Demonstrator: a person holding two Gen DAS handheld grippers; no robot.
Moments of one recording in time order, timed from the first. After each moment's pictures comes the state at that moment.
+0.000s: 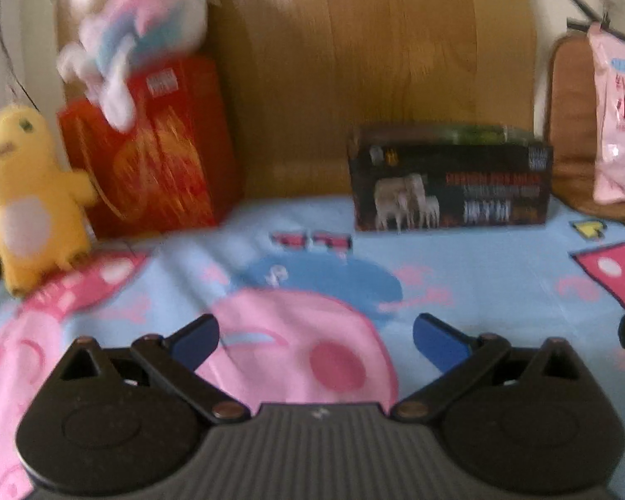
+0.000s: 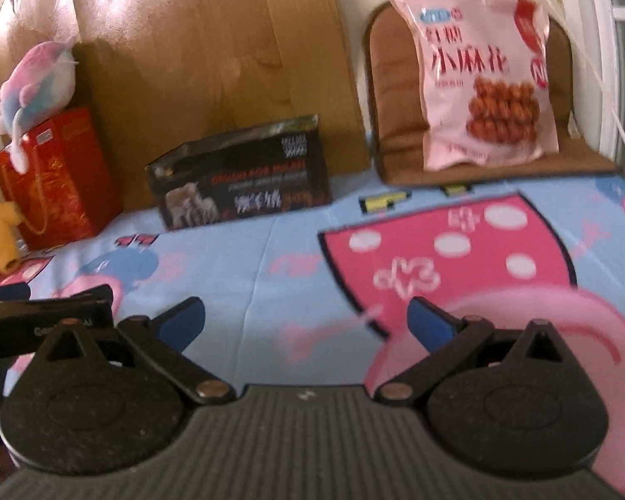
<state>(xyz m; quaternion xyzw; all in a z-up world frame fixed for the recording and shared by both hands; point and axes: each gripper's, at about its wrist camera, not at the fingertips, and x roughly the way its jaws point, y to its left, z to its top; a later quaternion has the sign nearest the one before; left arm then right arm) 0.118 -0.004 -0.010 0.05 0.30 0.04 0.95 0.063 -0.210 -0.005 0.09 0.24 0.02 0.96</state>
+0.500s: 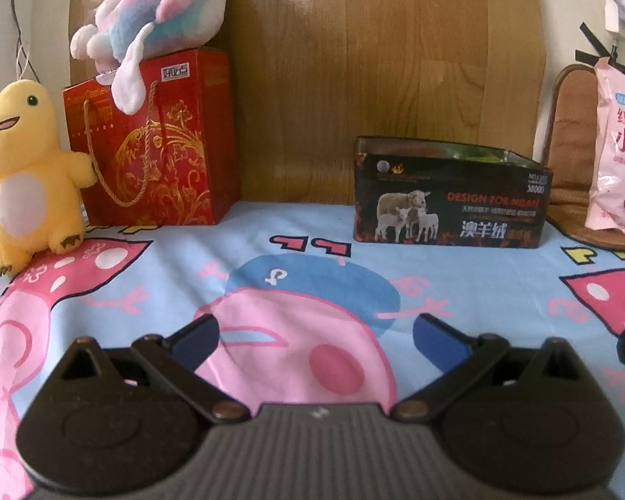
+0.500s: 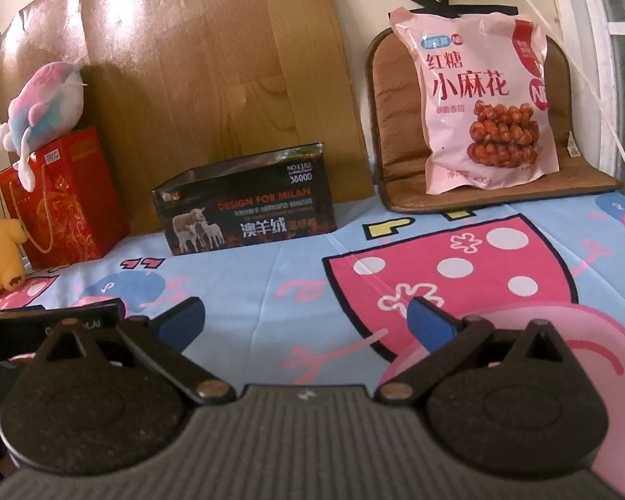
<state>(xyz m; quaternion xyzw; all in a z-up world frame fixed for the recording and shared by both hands) 0.109 0.007 -0.006 0.01 0.27 0.04 0.96 0.058 -0.208 -0.003 0.09 0.22 0.02 0.97</state>
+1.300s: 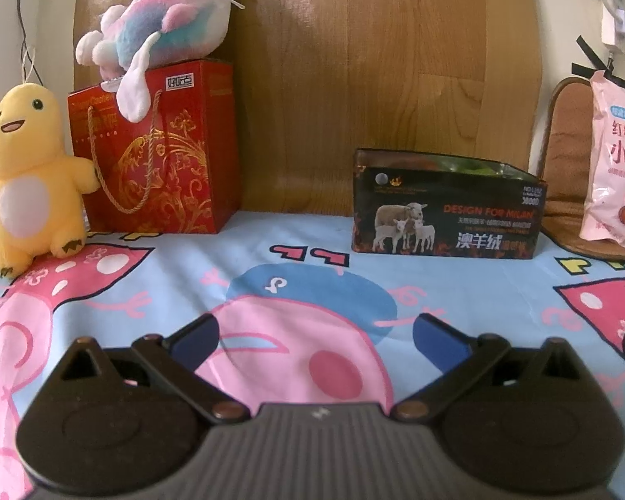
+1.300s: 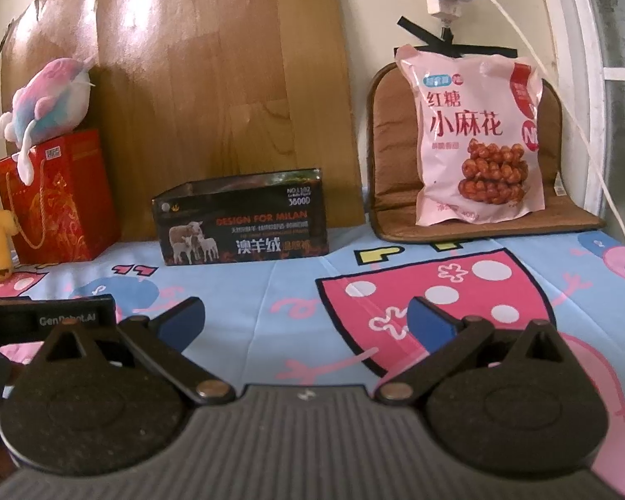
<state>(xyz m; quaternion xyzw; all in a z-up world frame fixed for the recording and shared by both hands) 0.104 0.009 -0.004 0.01 0.26 0.03 0.97 0.045 -0.199 0.002 0.06 0.18 0.00 0.98</state>
